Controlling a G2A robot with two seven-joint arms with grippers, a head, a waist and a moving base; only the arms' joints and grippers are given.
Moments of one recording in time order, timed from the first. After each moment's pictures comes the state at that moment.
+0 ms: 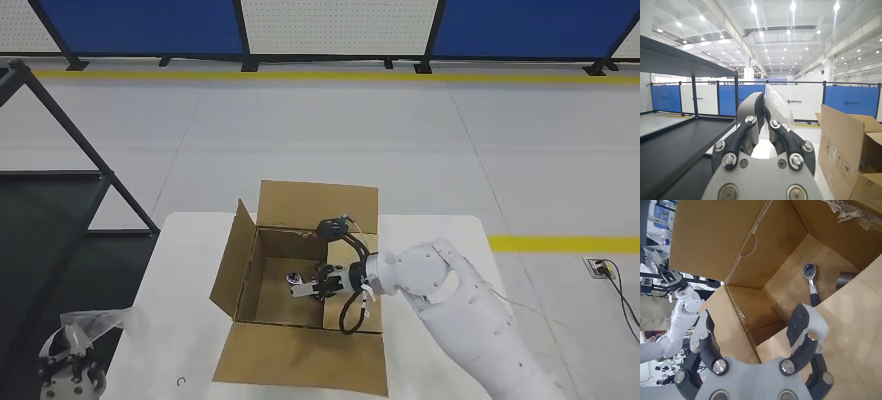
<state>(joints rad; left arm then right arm) 1.65 -1.33 -1.86 -1.73 1.25 -0.11 0.90 -0.46 -1.35 0.89 -1.21 -0.24 -0.14 1.10</state>
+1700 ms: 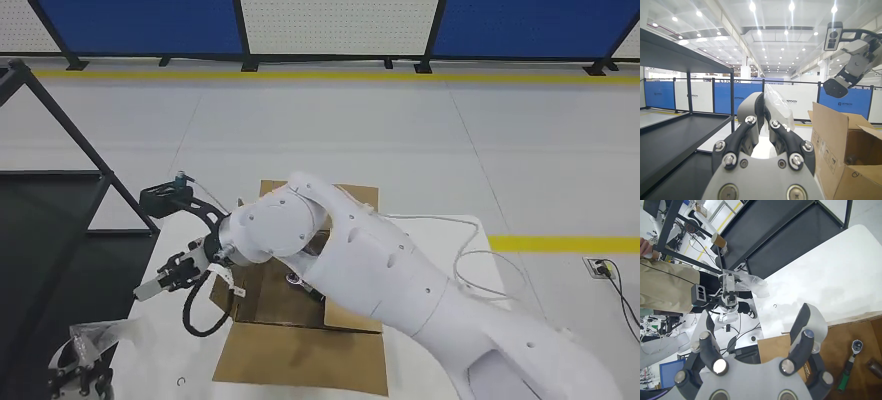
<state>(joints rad) 1.70 -1.34 -1.84 -1.74 1.24 -0.13 0.95 0.16 -1.75 0.39 -0.86 0.16 -0.12 0.99</state>
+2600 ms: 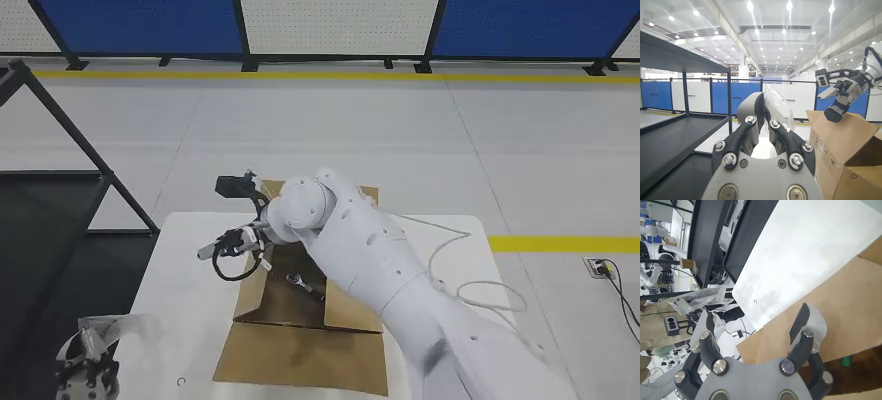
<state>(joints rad) 1.67 -1.34 -1.83 -1.74 1.27 -0.14 0.92 0.19 -1.92 0.38 -0.23 0.20 -0.16 1.04</state>
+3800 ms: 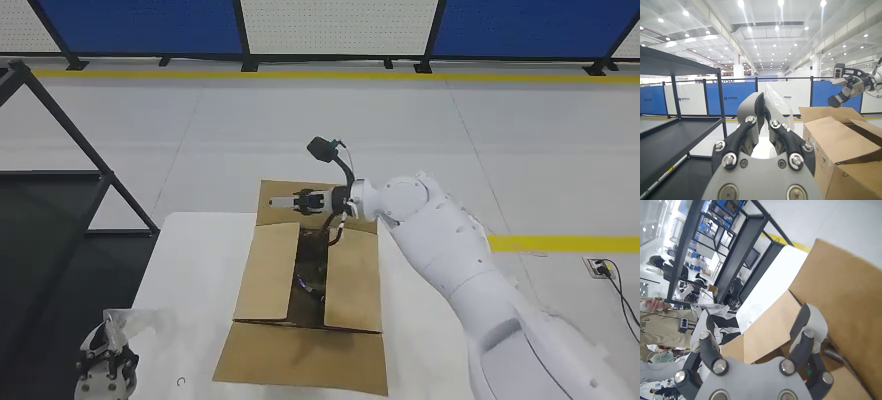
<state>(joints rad) 1.66 -1.34 -1.79 -1.77 1.34 -0.11 0.88 0.12 -1.65 0.61 -0.22 0.21 -0.63 0.89</state>
